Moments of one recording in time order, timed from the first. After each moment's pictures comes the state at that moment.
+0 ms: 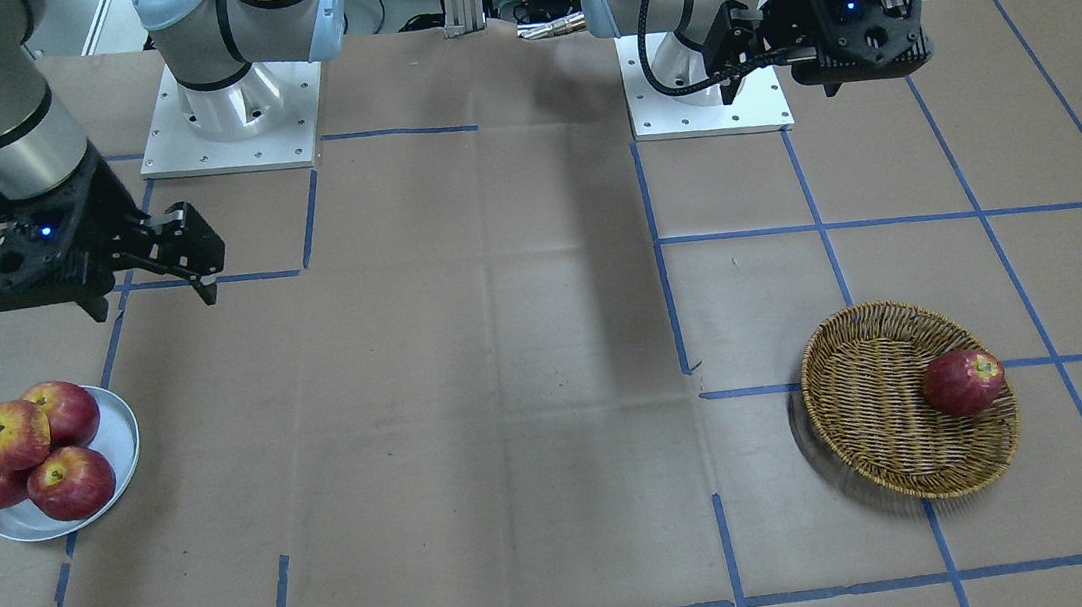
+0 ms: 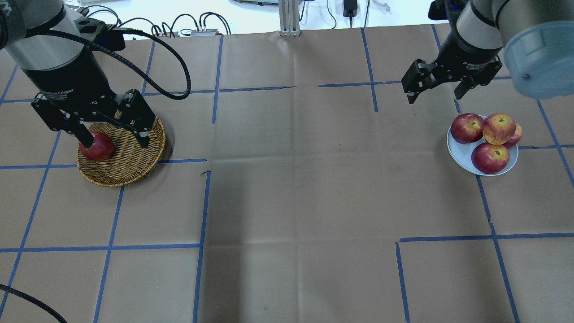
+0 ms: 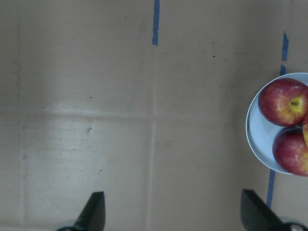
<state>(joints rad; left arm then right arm) -1.52 -1.50 -1.52 -1.87 1.63 0.07 1.51 -1.55 1.66 -1.74 -1.54 -0.12</state>
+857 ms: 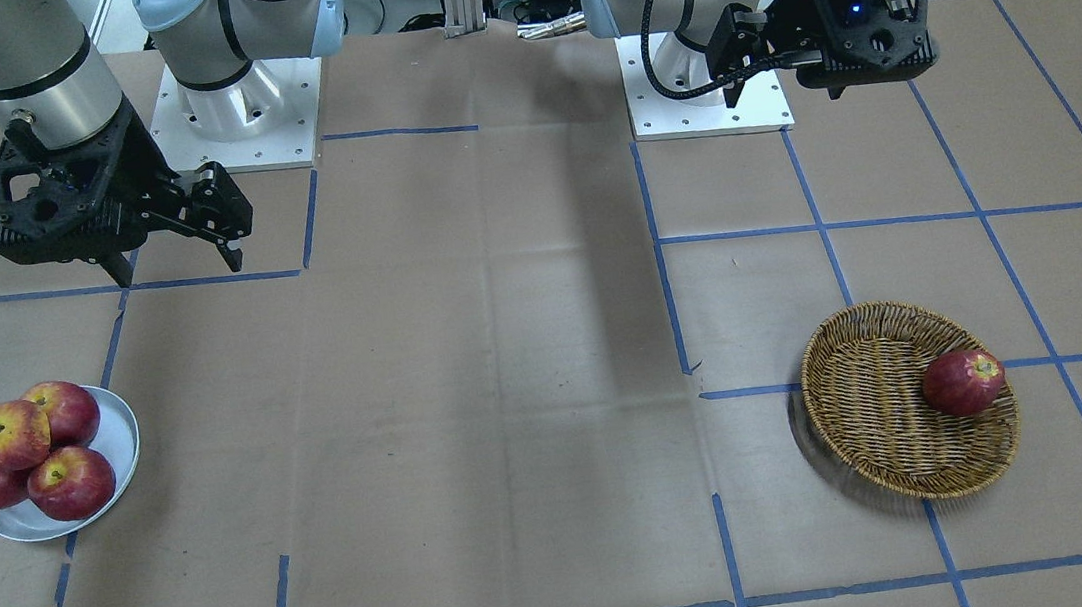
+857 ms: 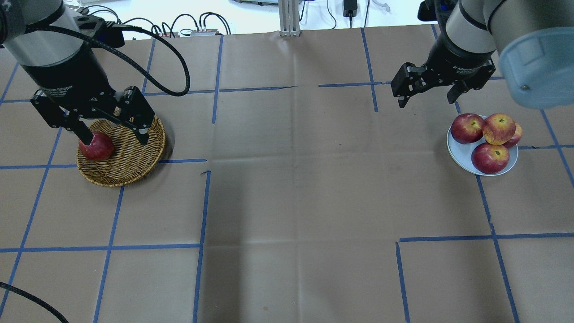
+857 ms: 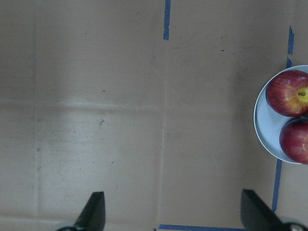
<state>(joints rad) -1.52 -1.51 -1.51 -1.87 1.63 0.07 1.54 -1.58 1.66 -1.73 -1.55 -0.09</state>
